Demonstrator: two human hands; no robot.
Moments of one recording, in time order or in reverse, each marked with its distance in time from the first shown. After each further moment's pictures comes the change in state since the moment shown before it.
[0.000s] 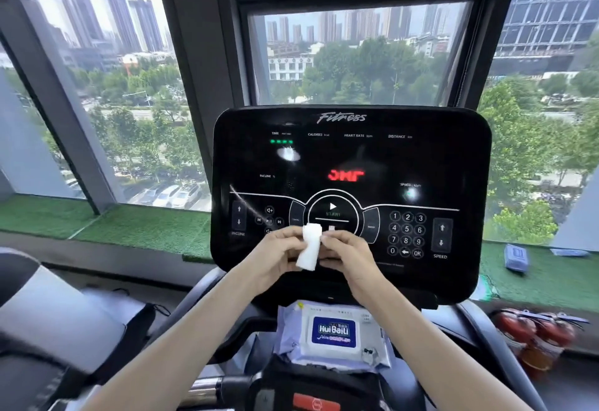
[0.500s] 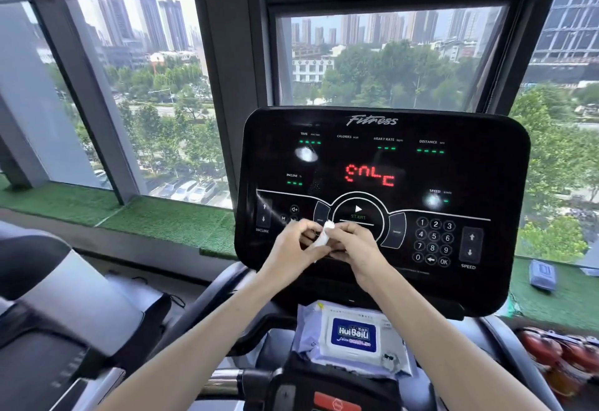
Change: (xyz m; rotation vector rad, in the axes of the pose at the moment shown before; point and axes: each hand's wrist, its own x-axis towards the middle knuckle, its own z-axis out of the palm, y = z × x) left_hand -0.015 -0.004 -0.009 0.699 0.318 0.388; right_hand 0.018 -0.006 0.031 -0.107 -0.023 0.003
